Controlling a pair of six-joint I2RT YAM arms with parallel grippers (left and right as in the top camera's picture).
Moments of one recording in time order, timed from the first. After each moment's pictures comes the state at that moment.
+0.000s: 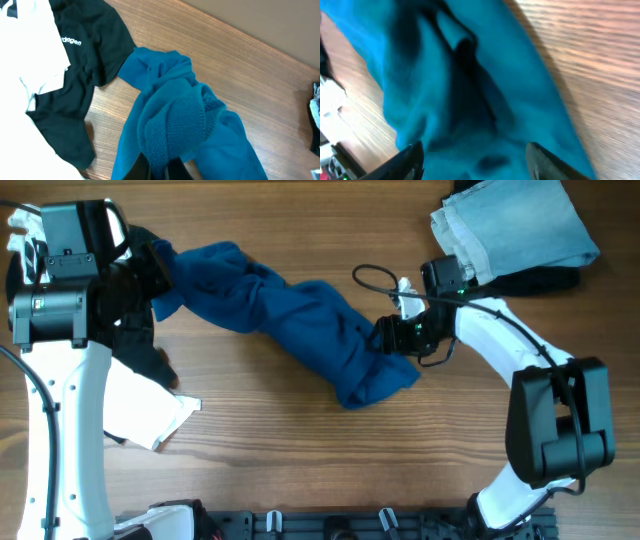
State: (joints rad) left arm 0.06 1.43 1.59 -1.04 0.02 -0.36; right arm 0.20 1.85 1.13 -0.65 -0.56 0.11
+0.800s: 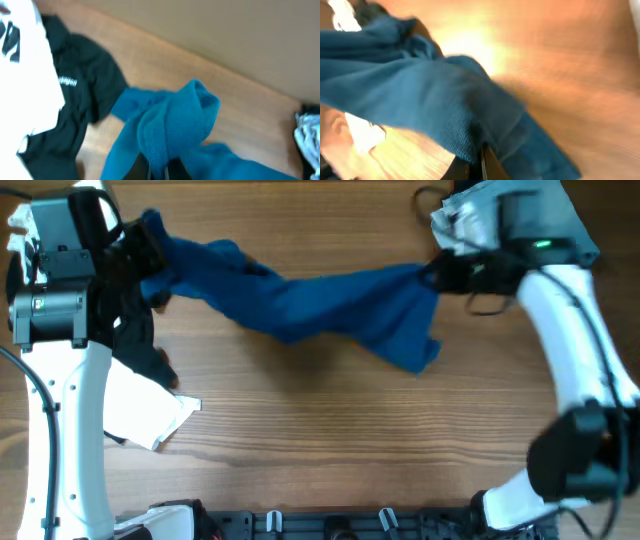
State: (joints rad) left arm 0.06 1.43 1.59 -0.87 0.00 -0.36; right arm -0.01 1.73 1.57 -0.95 -0.58 -0.02
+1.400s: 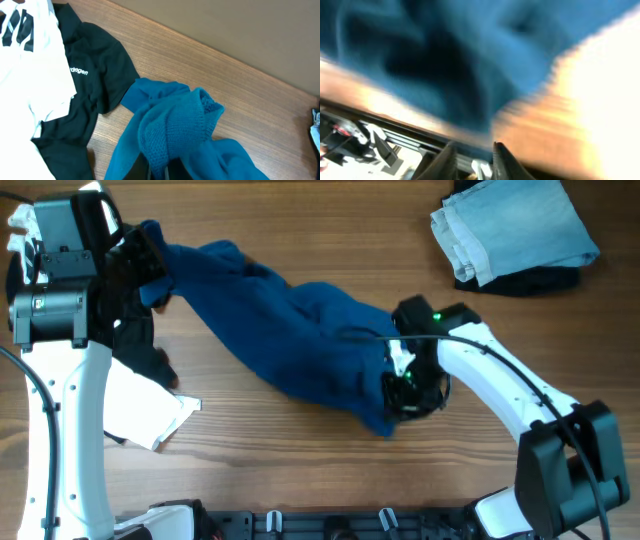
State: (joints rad) left arm 0.06 1.43 1.59 -0.92 -0.03 -0.36; right arm 0.38 1.66 1.08 -1.22 -0.38 0.27
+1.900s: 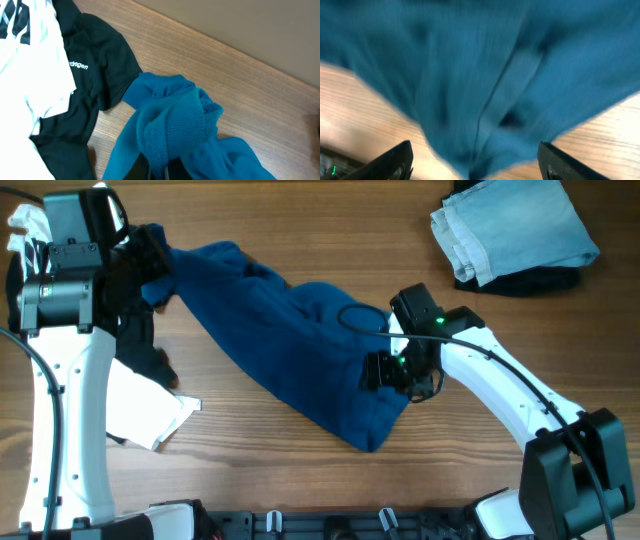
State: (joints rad) left arm 0.06 1.47 1.59 -0.92 -0.04 -0.36; right arm 0.38 1.63 1.07 -0.91 -0.32 0.39
